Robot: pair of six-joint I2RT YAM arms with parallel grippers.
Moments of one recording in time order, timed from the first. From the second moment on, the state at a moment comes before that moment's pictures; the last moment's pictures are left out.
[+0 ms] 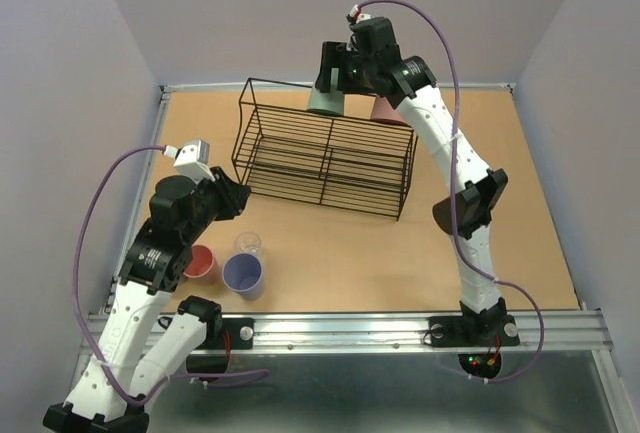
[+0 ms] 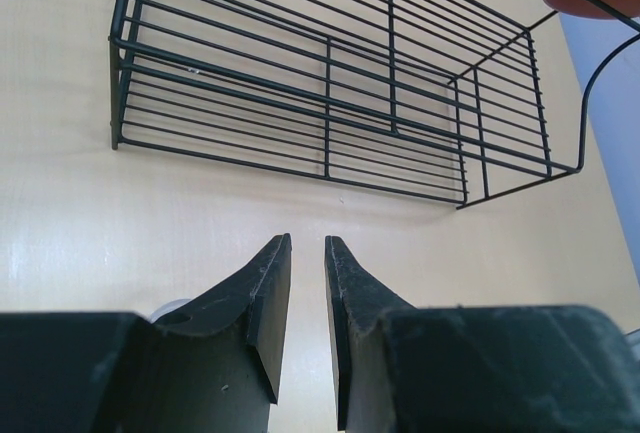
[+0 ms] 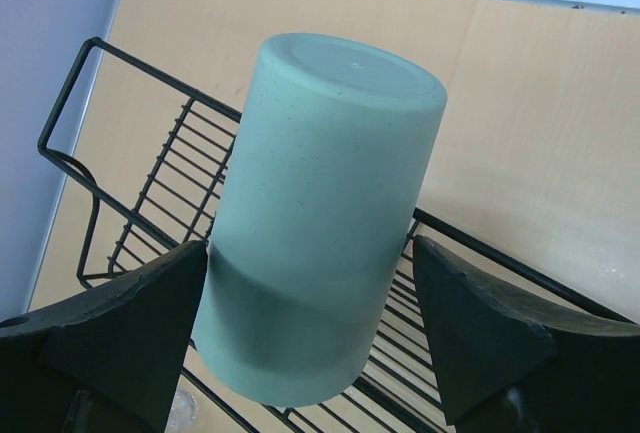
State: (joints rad) left arm -0.32 0.65 0.85 -0.56 0.06 -0.49; right arm 0.55 2.20 2.58 -0.89 0.03 0.40
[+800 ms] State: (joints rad) left arm -0.32 0.77 0.88 -0.86 0.08 -0.54; right arm 0.66 1.63 2.17 -0.72 0.00 0.43
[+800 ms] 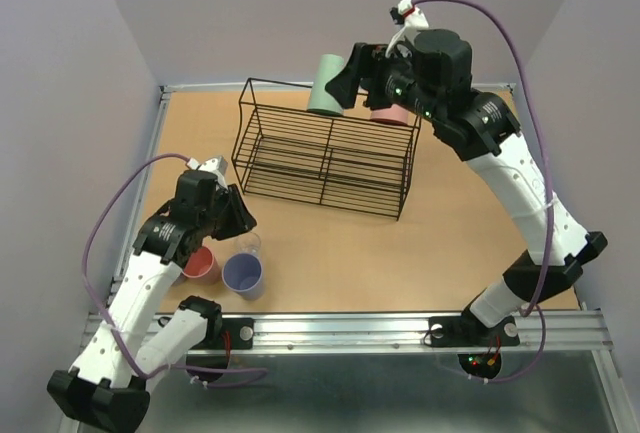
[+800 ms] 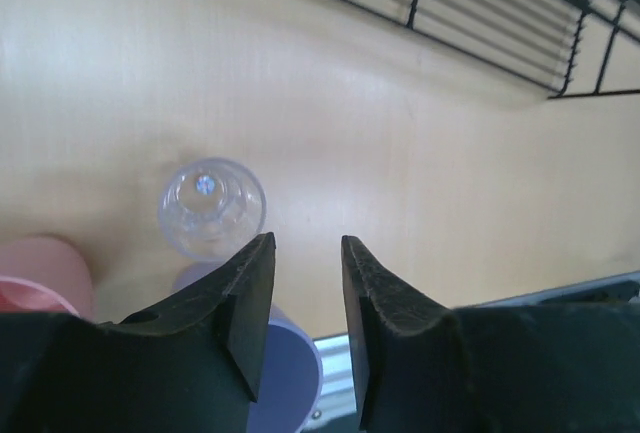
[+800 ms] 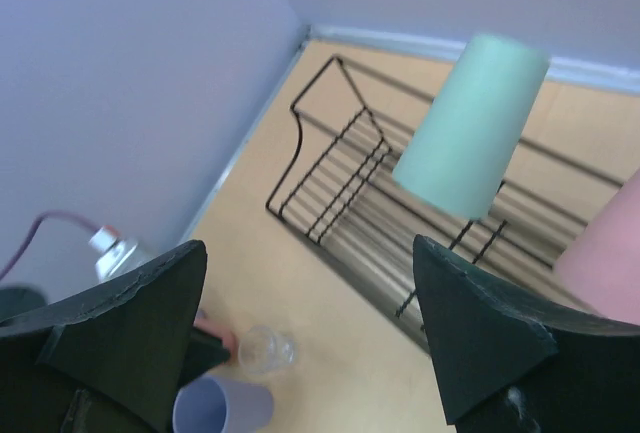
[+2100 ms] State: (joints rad) left arm -0.26 0.68 1.06 -1.07 -0.31 -0.71; right arm 1.21 1.98 1.76 -0.67 -0.06 0.64
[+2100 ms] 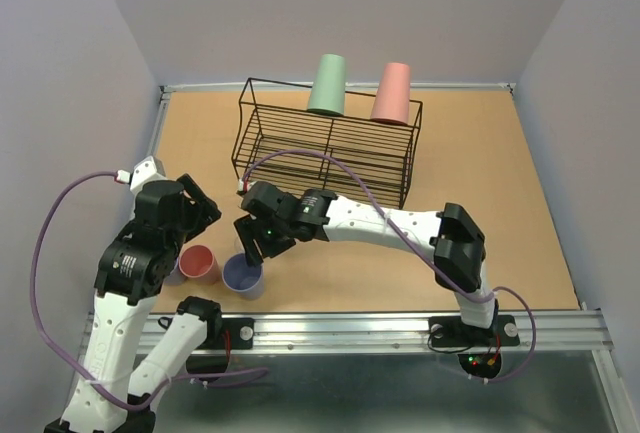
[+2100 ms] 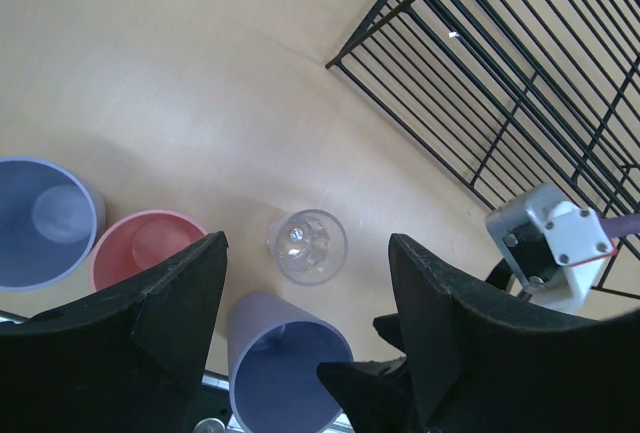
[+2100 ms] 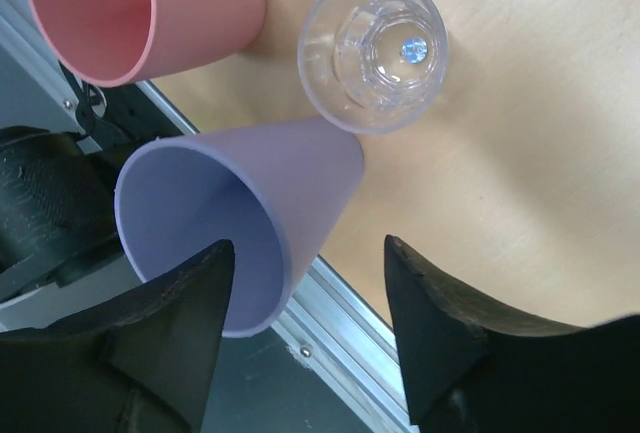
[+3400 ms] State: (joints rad) left arm -0.26 0.77 1.41 -0.99 -0.11 -0.68; right arm 1.07 1.54 2.00 -0.83 0.28 0.63
